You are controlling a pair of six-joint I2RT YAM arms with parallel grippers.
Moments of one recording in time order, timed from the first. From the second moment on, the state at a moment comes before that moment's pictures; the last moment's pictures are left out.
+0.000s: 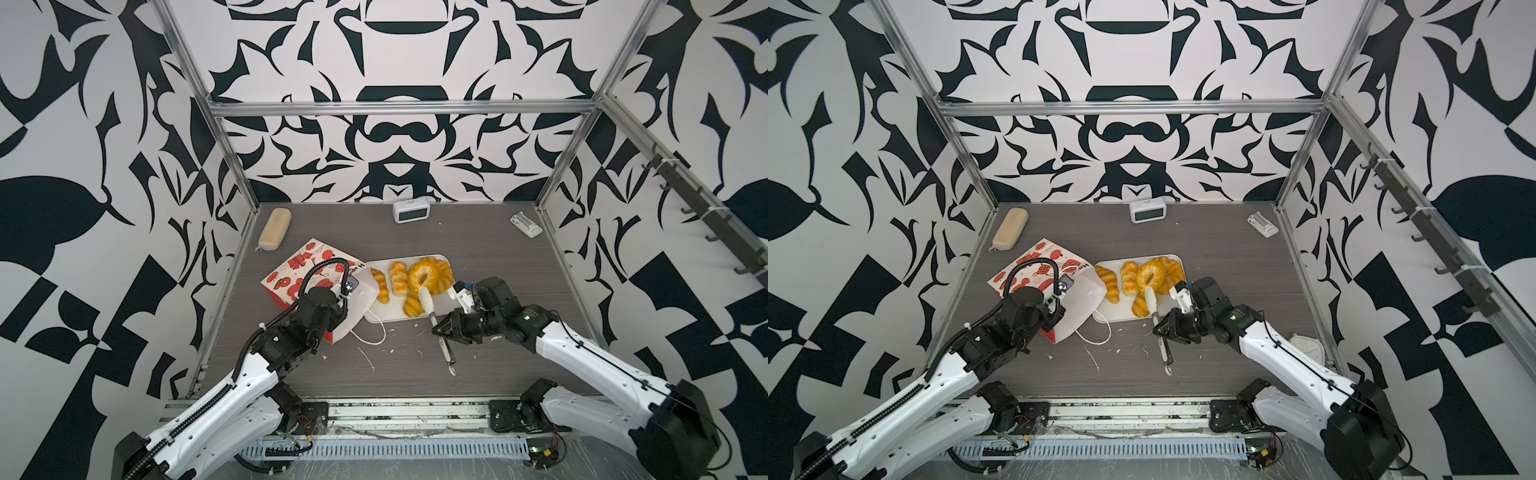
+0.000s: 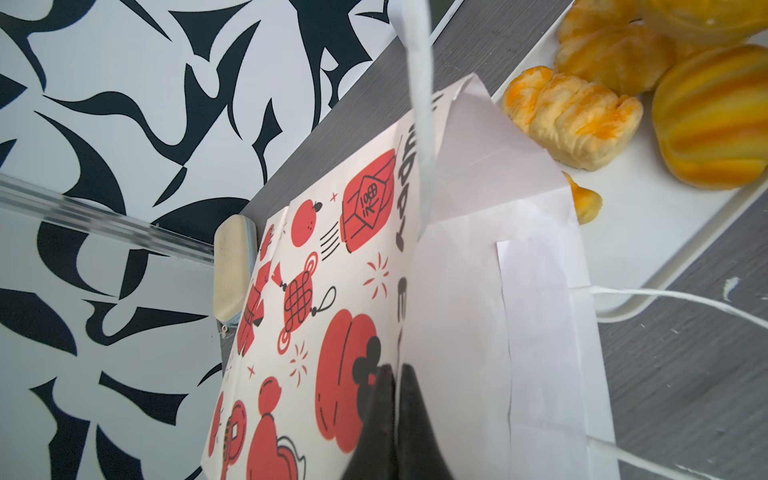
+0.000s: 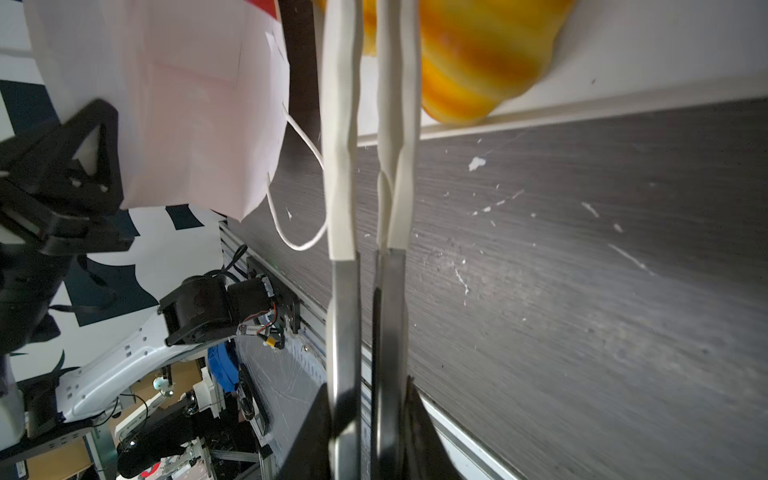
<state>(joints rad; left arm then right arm) -0.69 0.77 0.59 -0.40 -0.42 0.38 0.55 1.07 0.66 -0.48 -0.65 0.78</state>
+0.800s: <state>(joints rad) -0.68 0.68 0.59 -0.38 -0.51 0.38 0.61 1.27 0.76 -0.53 -0.74 0.65</state>
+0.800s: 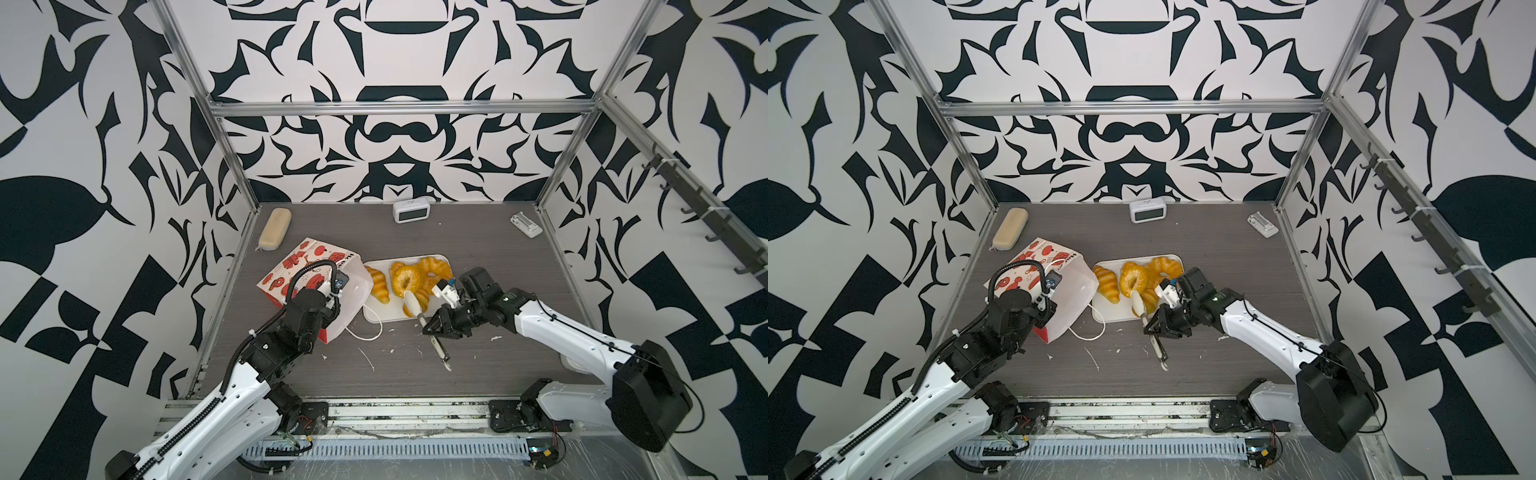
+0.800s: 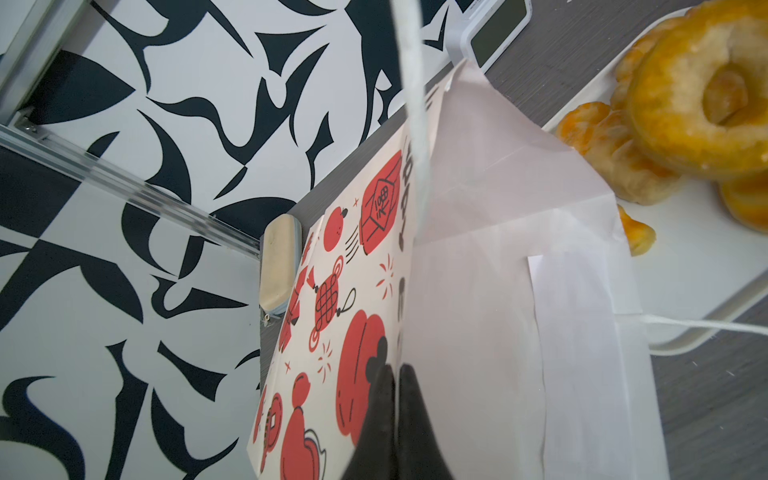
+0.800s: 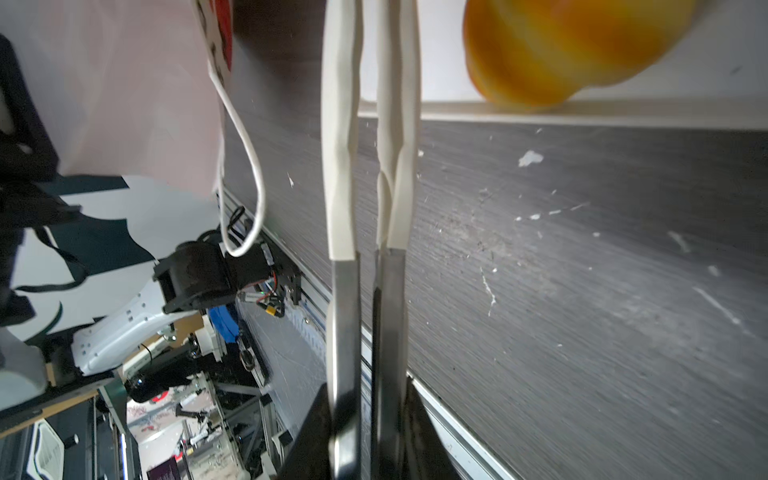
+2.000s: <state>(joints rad) -0.67 0.65 0.58 -0.37 -0.54 0.38 0.77 1.51 0.95 -0.66 -0.60 0.46</state>
